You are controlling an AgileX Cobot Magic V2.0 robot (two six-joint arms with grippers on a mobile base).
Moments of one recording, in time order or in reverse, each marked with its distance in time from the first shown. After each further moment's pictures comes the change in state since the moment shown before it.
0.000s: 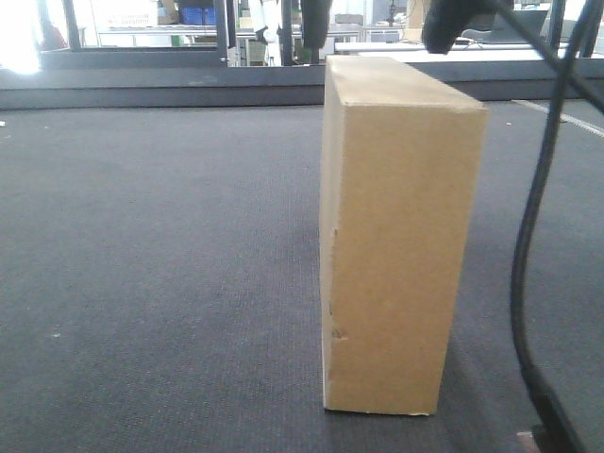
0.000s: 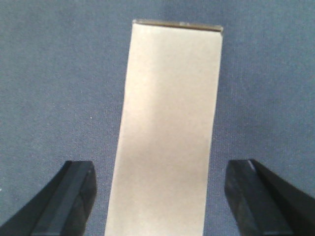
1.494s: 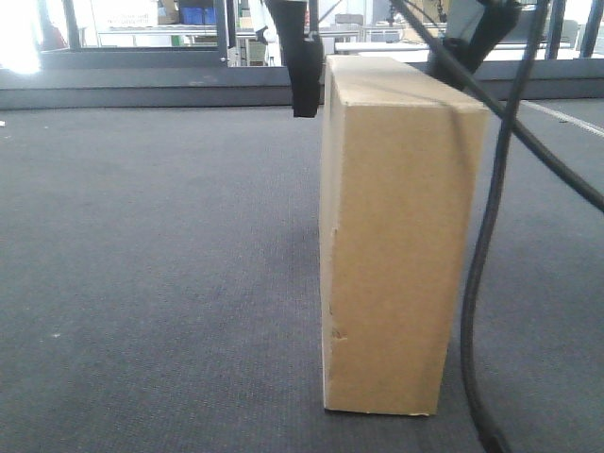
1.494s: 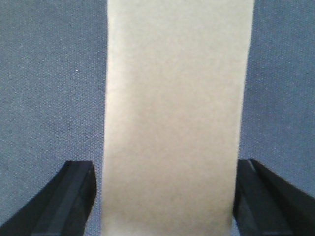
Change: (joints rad) left arm 0.000 0.000 0.000 0.000 0.000 0.000; right arm 0.000 0.068 0.000 0.108 0.096 0.031
